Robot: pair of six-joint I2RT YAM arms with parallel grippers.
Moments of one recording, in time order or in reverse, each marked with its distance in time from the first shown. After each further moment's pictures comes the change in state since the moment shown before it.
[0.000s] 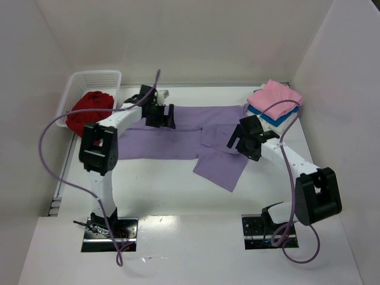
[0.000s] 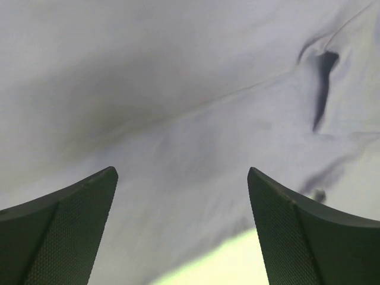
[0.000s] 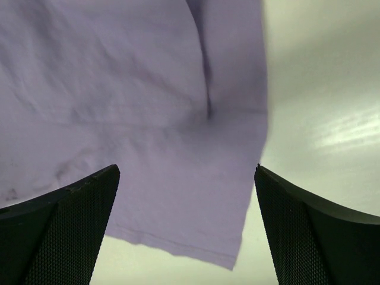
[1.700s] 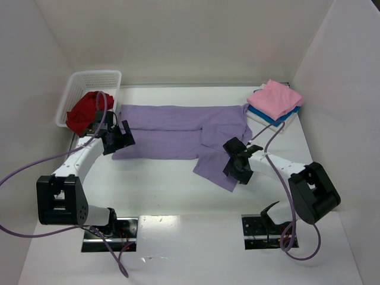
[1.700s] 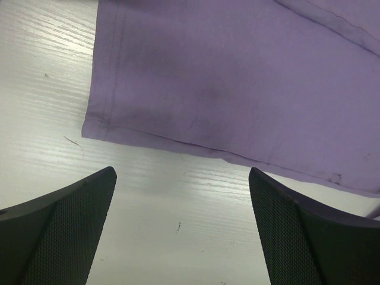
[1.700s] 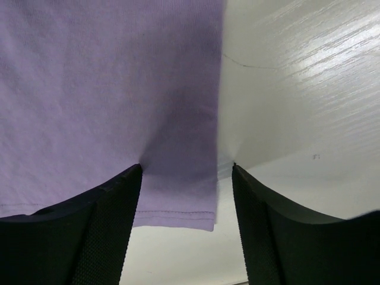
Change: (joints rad) left arm 0.275 -0.710 -0.671 -0.034 -0.335 -0.256; right arm 0.231 0.000 -0.213 -0.106 0.045 0.341
